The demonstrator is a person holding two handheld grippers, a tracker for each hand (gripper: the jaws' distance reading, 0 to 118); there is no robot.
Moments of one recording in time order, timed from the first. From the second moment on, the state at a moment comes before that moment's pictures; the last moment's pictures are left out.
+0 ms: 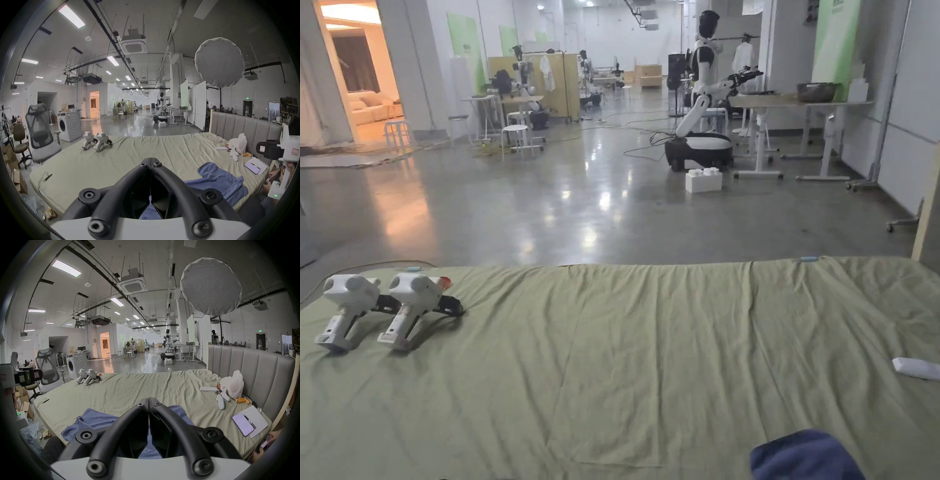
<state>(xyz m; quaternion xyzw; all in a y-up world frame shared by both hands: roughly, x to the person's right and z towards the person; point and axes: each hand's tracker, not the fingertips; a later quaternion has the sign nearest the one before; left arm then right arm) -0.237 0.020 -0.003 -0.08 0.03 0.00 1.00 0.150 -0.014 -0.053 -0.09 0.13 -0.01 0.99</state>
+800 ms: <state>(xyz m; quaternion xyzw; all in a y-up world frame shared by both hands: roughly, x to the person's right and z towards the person) -0.352 -0.217 -0.321 -0.47 0.05 0.07 0.88 0.190 -0.101 -0.099 -0.28 0.06 -0.06 0.96</state>
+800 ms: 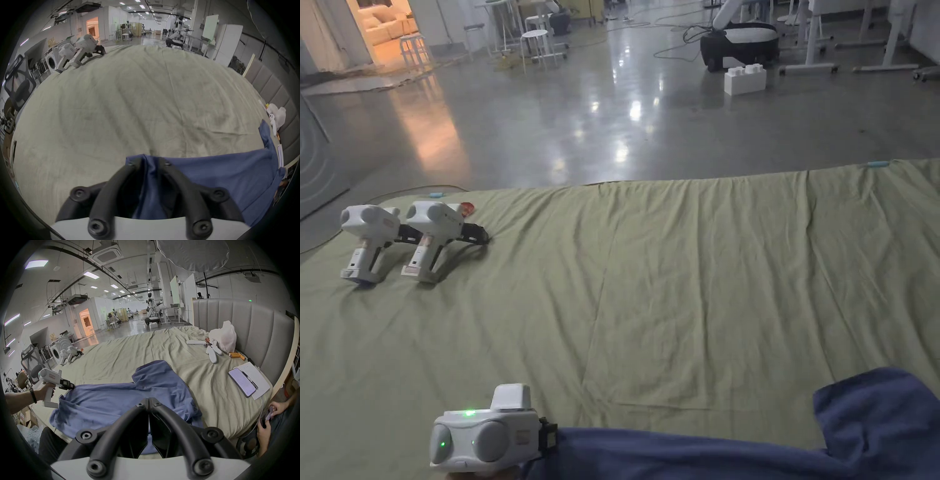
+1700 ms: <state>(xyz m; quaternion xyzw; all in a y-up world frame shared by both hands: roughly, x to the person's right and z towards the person) -0.338 -0.204 -0.326 -0.50 0.04 0.00 0.86 0.236 -0.197 -0.373 -0.52 0.03 0.01 0.86</state>
